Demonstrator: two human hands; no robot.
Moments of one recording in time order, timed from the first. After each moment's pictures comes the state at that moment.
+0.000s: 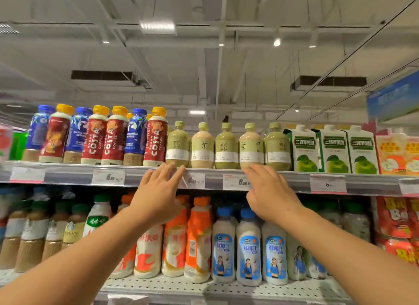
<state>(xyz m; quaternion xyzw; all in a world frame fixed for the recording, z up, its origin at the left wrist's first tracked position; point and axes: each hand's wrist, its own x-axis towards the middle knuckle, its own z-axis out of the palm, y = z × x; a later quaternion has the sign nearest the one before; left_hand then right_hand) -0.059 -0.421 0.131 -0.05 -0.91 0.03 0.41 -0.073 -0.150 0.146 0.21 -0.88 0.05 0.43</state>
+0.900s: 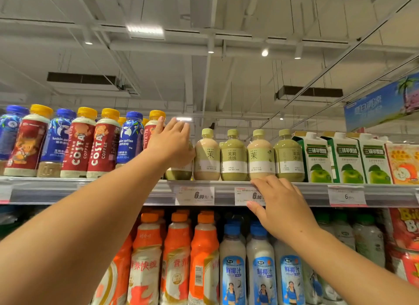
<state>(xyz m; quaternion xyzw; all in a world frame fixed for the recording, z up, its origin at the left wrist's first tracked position) -0.134 -0.432 0.266 -0.06 -0.86 0.09 0.49 -0.092 -0.170 0.140 0.14 -0.85 0.02 0.50</state>
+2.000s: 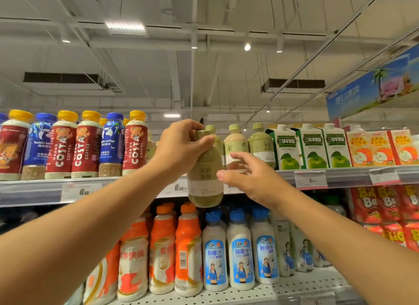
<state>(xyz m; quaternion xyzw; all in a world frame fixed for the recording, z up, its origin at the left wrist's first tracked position) -0.025 -0.353 0.226 -0.28 -0.75 -0.41 0.44 -0.028 -0.166 0.169 0.29 -0.78 0.49 0.26</state>
